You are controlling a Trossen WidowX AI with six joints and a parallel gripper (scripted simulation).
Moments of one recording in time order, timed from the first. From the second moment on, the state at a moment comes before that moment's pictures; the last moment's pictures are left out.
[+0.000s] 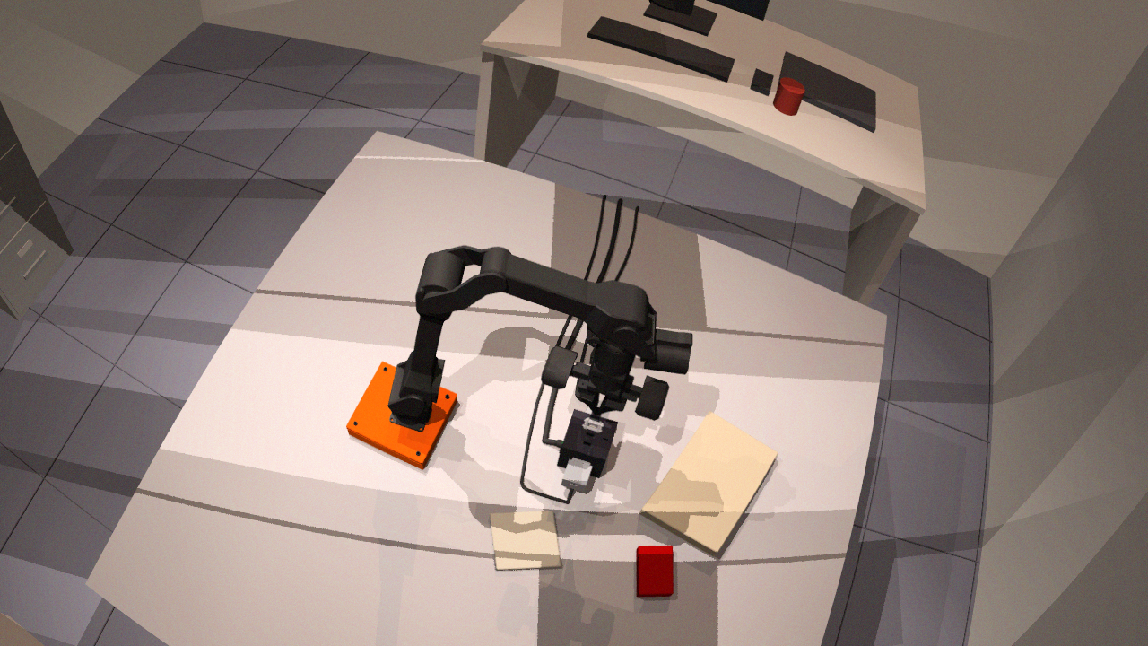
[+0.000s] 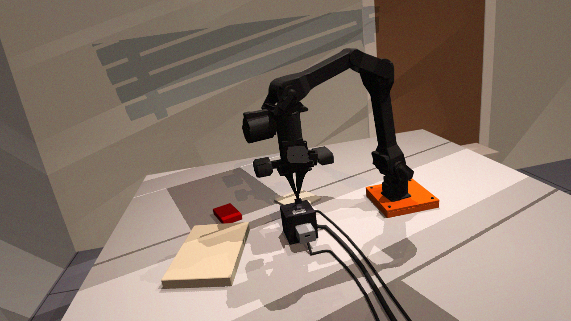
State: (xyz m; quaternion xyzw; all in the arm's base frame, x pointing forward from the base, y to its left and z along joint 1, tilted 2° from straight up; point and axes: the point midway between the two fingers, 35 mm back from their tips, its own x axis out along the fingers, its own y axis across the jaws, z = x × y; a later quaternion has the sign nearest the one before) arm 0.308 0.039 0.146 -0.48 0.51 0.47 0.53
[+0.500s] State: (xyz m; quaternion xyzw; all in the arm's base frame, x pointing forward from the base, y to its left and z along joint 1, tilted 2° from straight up) arm 0.308 0.039 0.144 -0.48 0.51 0.47 0.53
